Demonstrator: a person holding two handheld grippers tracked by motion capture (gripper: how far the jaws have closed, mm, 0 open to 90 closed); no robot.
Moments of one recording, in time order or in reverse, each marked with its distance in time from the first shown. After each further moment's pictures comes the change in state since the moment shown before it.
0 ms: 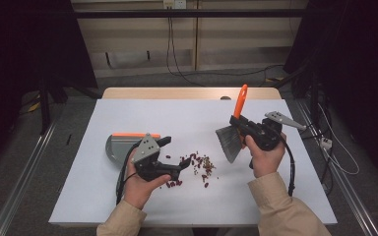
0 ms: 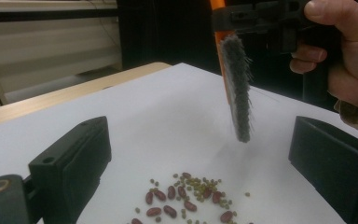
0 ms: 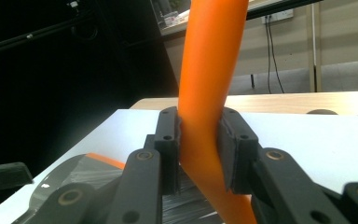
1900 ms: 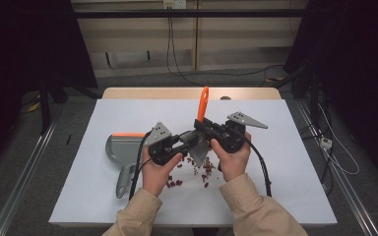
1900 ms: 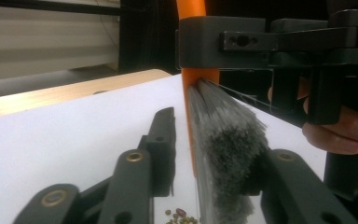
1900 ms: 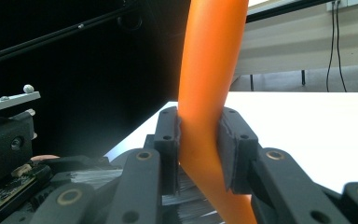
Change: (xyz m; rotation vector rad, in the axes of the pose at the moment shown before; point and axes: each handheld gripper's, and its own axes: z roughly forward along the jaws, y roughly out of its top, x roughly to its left) left arm 0.010 0.008 0.041 -0.030 -0.007 -0.113; right arm 0.069 -0.016 0.047 0.028 0.159 -0.011
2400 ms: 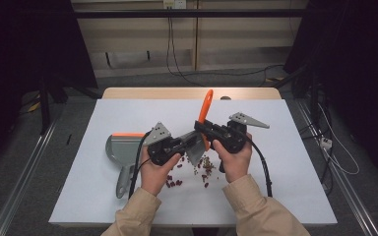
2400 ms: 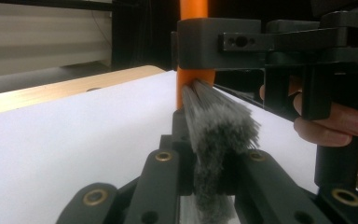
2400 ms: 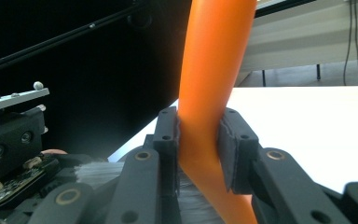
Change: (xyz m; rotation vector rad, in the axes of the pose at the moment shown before) left arm 0.001 0.001 -0.003 0.018 -0.025 0.011; right arm -0.006 -0.002 -0.002 0.013 0.049 0.024
